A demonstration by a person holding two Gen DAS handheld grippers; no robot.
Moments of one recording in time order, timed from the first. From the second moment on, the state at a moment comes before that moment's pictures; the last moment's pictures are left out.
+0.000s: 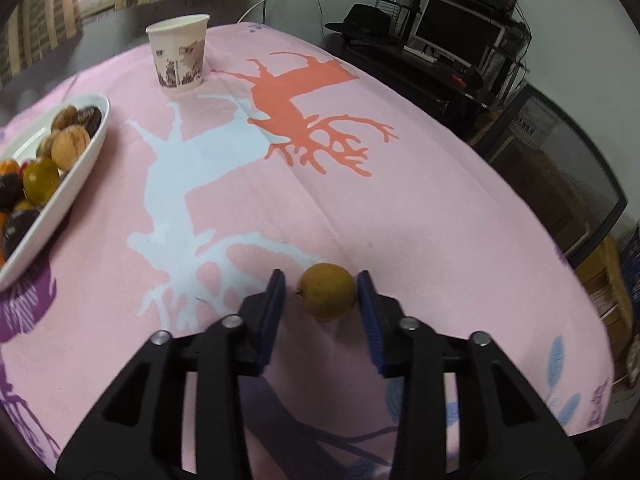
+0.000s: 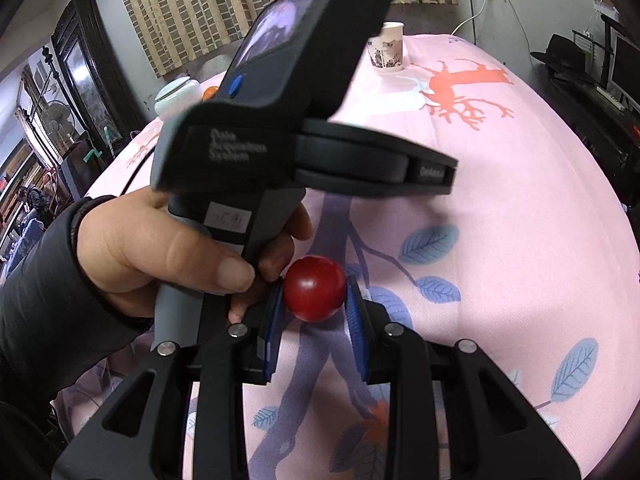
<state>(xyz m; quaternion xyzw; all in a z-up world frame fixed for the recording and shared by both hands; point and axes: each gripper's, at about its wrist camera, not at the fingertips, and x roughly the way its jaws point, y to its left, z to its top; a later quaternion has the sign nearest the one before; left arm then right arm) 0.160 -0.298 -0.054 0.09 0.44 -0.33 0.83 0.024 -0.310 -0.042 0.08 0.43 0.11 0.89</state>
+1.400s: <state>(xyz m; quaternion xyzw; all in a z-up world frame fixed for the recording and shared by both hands) 0.169 -0.044 0.036 0.04 0.37 -0.14 0.92 0.141 -0.210 0.043 0.02 0.34 0.13 0.93</state>
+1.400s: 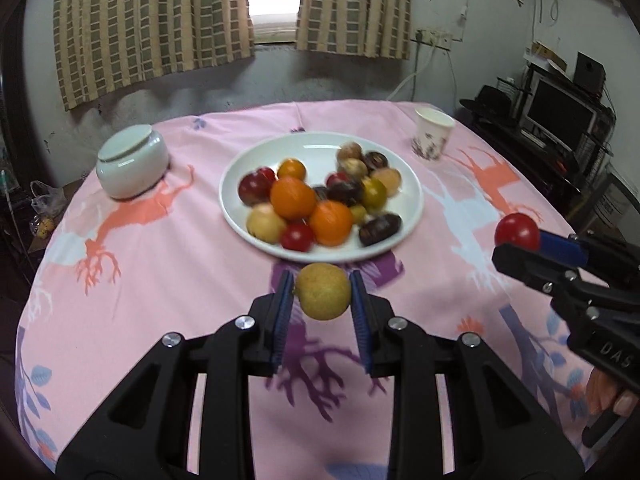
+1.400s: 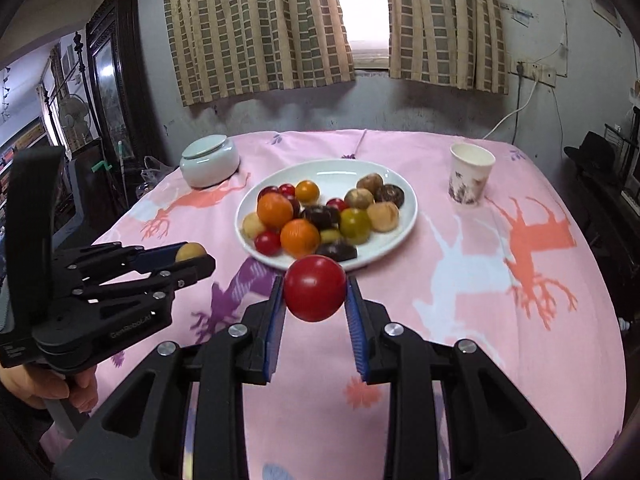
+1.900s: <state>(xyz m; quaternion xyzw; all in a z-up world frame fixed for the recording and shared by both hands) 0.286 -0.042 0.021 0.03 0.37 -0.08 0.93 0.262 -0.176 0.017 -0.05 0.32 0.11 0.94</state>
